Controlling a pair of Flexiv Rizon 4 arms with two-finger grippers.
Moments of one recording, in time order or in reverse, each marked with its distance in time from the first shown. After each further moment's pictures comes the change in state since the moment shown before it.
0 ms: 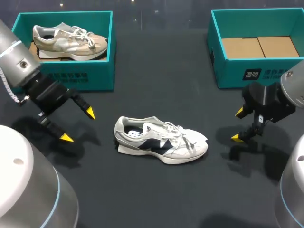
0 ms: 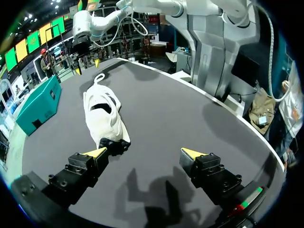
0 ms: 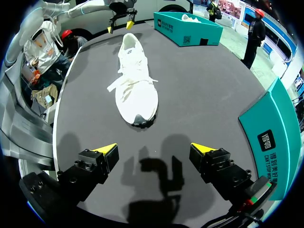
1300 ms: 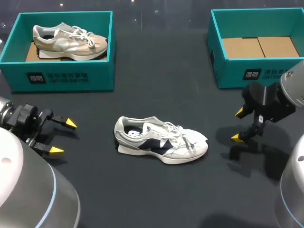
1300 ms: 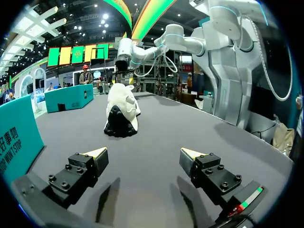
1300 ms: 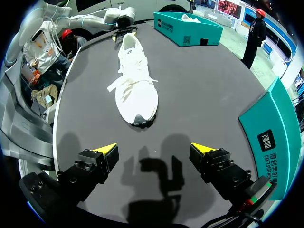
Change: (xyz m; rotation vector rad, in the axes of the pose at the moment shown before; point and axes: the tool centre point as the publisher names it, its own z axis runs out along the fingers) left arm 0.029 0.080 0.016 0.458 -0.241 -0.242; right arm 0.000 0.000 0.000 0.000 0.000 0.000
